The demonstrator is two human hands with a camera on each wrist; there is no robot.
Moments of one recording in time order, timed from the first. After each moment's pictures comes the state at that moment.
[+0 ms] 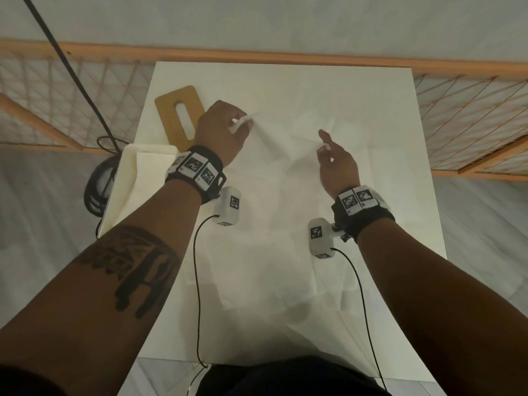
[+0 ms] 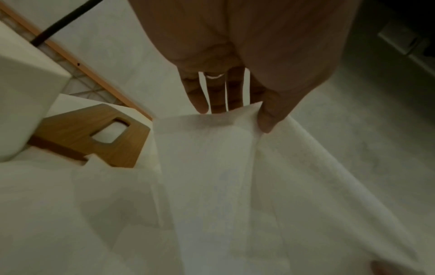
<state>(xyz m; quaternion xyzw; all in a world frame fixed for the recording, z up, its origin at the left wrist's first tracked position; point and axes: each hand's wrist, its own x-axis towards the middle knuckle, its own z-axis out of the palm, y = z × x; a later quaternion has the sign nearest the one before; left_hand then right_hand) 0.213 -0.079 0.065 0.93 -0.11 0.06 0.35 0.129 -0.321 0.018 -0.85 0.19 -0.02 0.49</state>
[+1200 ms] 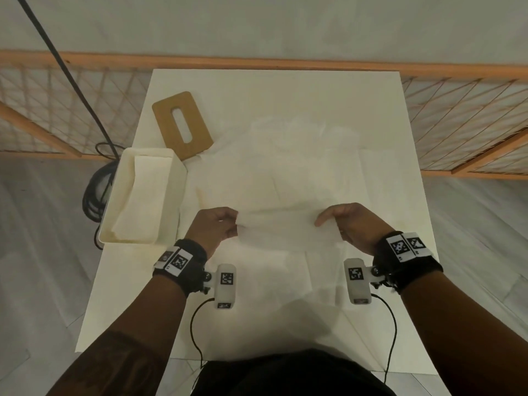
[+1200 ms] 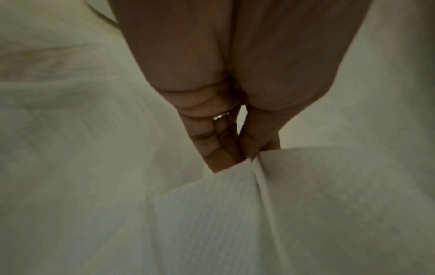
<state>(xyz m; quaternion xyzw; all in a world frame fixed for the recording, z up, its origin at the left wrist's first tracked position) 0.061 -0.050 0.016 0.68 0.16 -0.26 0.67 0.022 -0.365 0.029 -0.66 0.17 0.29 0.67</state>
